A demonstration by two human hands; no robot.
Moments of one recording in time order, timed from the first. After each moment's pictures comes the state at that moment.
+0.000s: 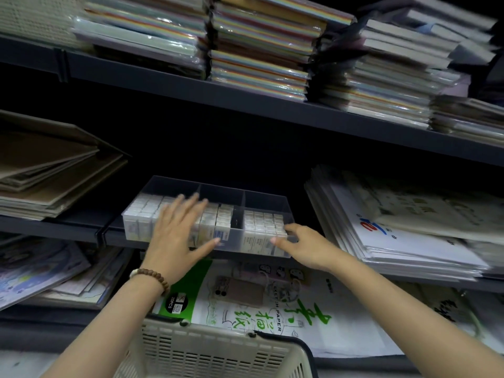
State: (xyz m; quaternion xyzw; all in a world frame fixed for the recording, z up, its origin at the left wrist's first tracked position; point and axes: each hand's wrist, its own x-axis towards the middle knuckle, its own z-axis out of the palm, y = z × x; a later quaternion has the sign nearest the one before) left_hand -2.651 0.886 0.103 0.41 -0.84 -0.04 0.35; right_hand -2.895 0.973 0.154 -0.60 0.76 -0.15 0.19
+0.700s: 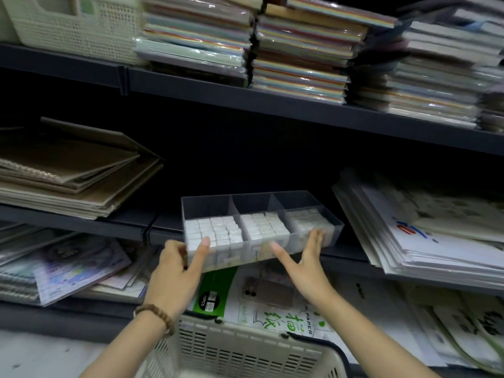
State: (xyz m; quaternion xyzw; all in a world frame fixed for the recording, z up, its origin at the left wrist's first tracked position) left_hand -2.592 0.928 0.088 0.58 -0.65 -0.28 0.40; right_hand -2.816 0.978 0.101 -0.49 0.71 -0.42 0.27
